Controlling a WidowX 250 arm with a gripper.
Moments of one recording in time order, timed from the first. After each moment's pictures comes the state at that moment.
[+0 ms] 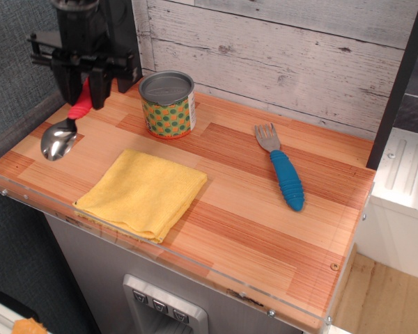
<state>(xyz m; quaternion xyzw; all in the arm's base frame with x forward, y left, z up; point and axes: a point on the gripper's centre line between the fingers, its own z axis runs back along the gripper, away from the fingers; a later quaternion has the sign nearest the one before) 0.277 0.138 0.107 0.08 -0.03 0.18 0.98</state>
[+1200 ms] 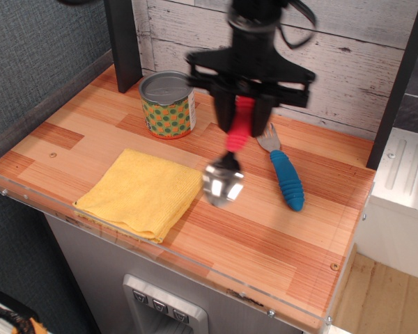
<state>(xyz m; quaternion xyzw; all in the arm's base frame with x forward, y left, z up) 0.302 -0.034 0.106 0.04 -0.10 0.14 0.98</state>
